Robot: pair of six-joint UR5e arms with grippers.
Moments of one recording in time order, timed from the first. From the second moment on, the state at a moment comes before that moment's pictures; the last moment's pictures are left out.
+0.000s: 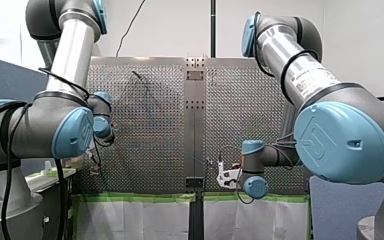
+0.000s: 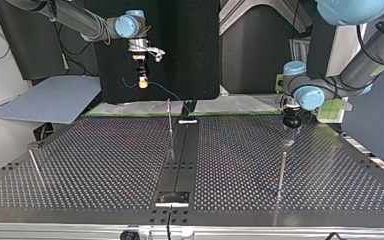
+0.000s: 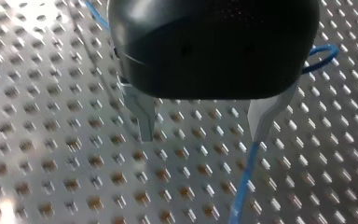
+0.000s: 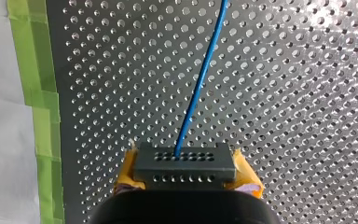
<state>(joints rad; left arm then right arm) 0.17 -2.09 -1.86 -2.59 -1.61 -2.17 2.07 -0.70 1.98 -1.22 1.64 1.51</state>
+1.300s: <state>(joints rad) 0.32 -2.18 -2.02 -2.40 -1.41 -2.36 2.07 -0.70 1.98 -1.22 1.64 1.51</state>
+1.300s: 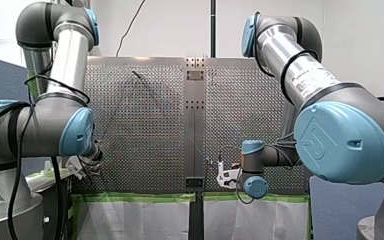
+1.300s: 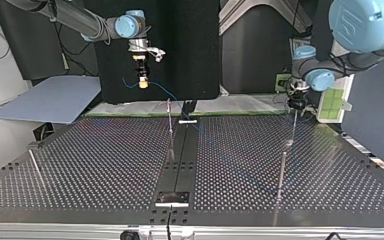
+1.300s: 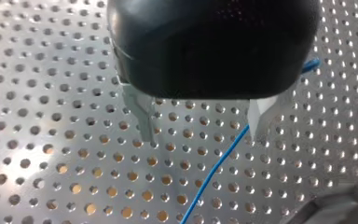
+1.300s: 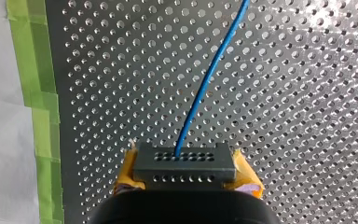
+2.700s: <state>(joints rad) 0.32 -1.99 -2.09 -2.18 -1.49 -2.55 2.07 -0.70 1.98 -1.22 1.64 1.51</state>
